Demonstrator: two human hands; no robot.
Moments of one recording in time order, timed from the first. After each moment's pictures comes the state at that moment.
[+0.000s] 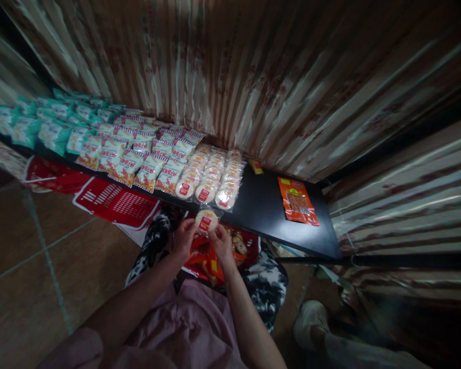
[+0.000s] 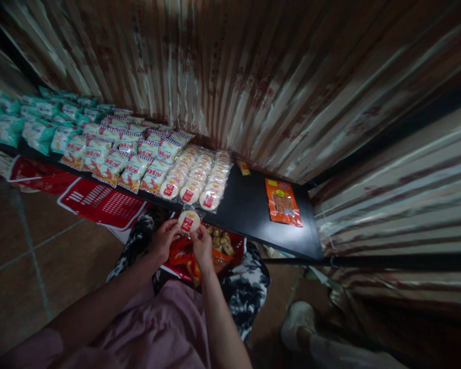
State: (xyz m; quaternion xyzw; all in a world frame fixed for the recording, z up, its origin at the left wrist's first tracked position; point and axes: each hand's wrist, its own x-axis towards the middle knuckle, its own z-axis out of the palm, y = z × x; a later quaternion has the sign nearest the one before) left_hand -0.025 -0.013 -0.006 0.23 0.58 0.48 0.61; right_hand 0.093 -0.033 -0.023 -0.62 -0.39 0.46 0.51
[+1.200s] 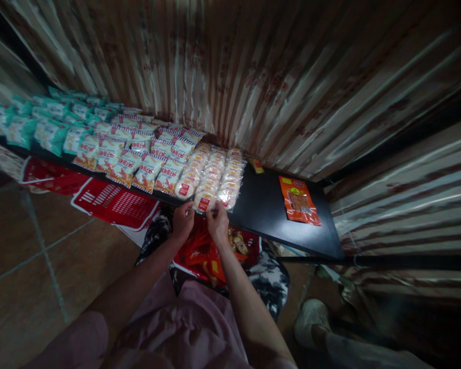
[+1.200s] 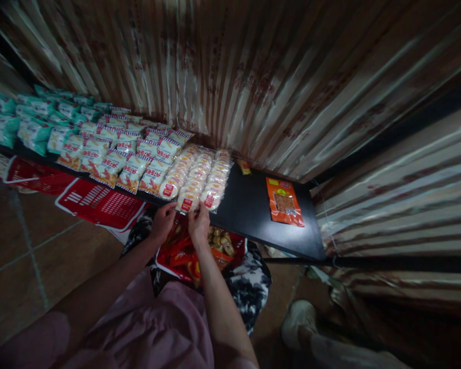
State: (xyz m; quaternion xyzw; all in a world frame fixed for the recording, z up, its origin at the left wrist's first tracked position) left_hand -0.037 0.042 0.001 0.47 0.65 0.46 0.38; right_hand 0.083 0.029 0.003 -0.68 -0.51 0.26 0.46
